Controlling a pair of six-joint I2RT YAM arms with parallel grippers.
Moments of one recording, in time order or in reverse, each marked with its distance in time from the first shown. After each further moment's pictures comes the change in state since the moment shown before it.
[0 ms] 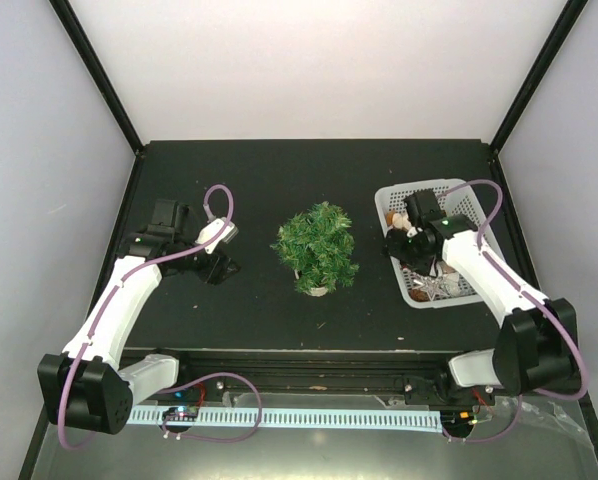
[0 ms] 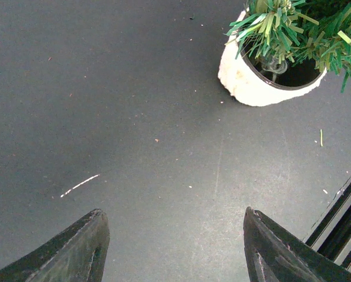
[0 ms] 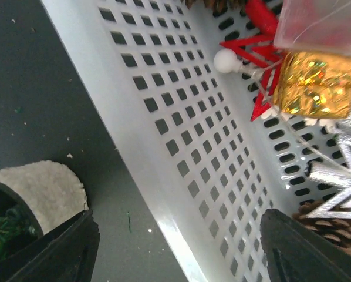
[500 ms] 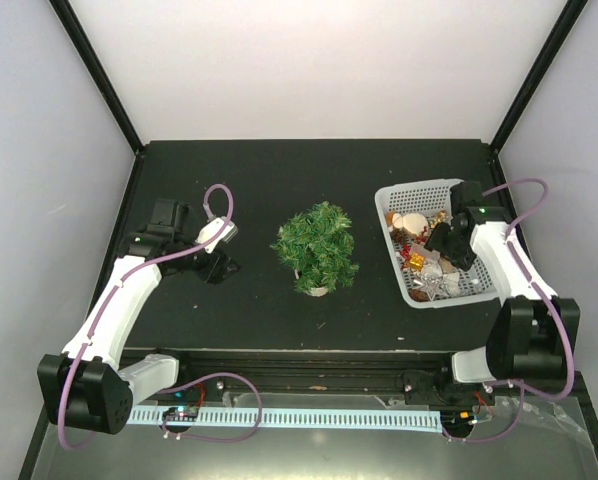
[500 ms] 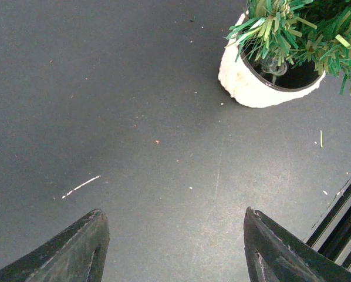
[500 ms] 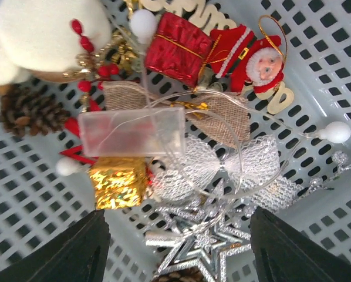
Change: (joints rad) left arm 0.000 0.000 0.003 -0.002 0.000 0.000; right arm -0.298 0.001 0.061 -0.092 0.173 -0.127
